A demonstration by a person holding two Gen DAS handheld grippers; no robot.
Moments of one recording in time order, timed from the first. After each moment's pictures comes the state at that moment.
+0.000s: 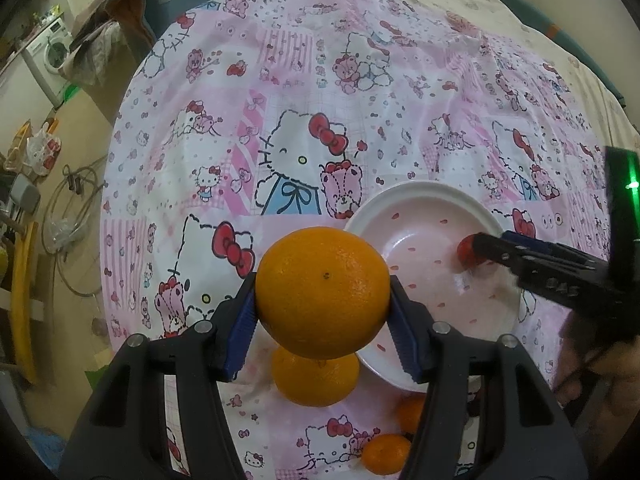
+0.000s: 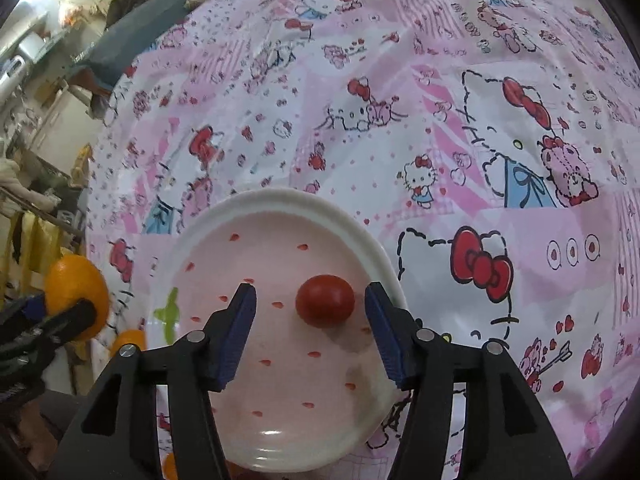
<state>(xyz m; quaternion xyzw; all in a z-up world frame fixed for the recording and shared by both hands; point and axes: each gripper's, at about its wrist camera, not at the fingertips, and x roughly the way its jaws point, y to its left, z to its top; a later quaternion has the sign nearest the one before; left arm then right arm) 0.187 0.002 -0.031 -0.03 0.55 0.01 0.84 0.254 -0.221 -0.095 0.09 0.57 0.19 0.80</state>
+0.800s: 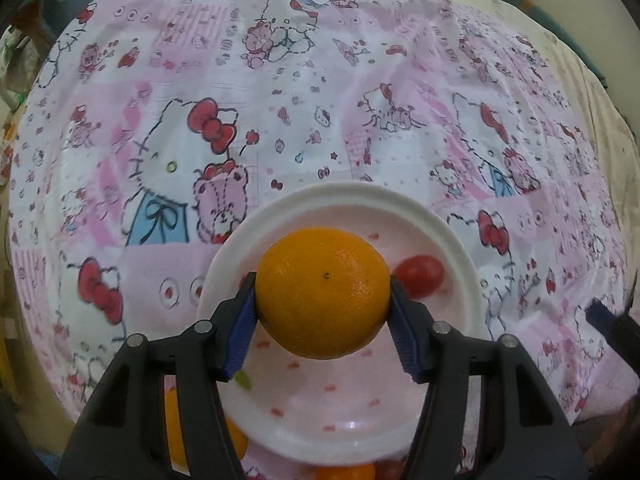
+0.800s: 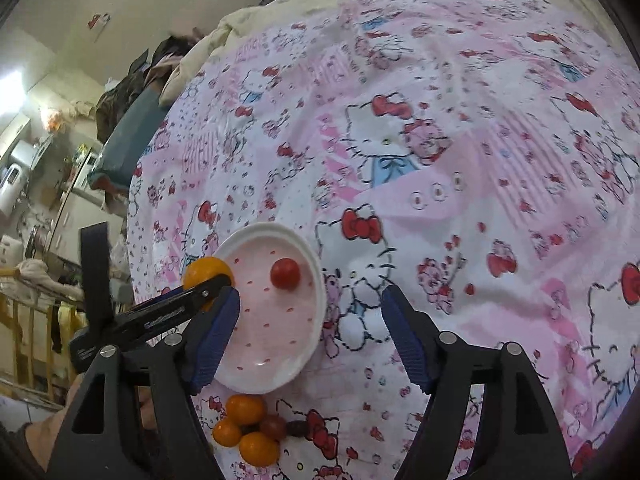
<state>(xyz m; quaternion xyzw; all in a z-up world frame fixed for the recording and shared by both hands) 0.245 -0.066 -0.081 -0.05 0.58 -0.06 0.81 0.184 -0.329 -0.038 0.24 0.51 0.12 0.81</state>
